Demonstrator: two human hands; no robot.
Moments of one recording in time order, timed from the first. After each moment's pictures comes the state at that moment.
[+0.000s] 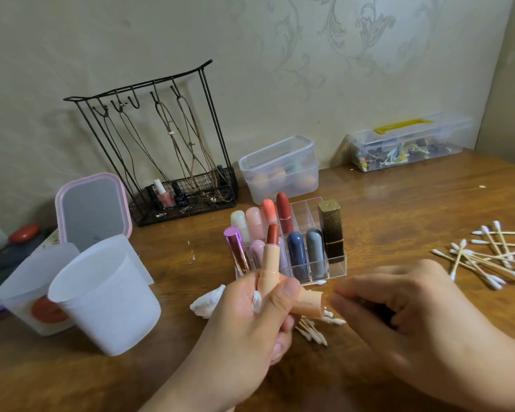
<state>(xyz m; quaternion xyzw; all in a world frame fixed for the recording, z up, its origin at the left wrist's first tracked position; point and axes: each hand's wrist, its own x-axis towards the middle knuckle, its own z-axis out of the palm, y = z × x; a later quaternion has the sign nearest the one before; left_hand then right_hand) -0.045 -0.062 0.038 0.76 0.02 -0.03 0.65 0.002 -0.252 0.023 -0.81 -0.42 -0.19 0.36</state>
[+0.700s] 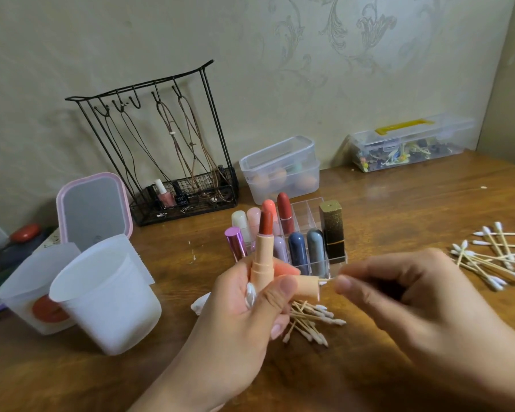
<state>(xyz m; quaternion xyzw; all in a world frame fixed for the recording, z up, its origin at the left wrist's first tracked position) -0.043 -0.056 0.039 0.79 -0.03 0.07 0.61 0.004 -0.255 0.024 -0.78 -0.37 -0.11 0.50</state>
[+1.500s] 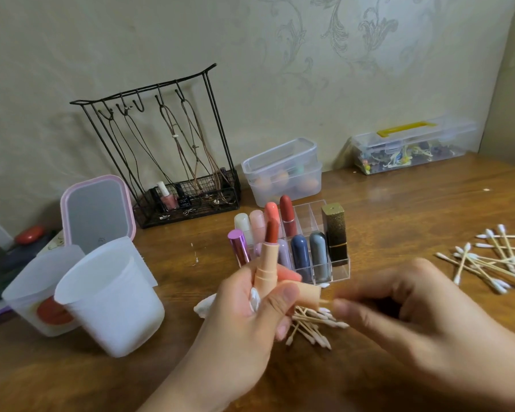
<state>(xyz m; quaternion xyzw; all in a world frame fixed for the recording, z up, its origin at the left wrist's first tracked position) -0.041 -0.053 0.033 0.81 -0.04 0.08 0.59 0.003 -0.255 0.027 -0.79 -0.40 -0.05 0.45</state>
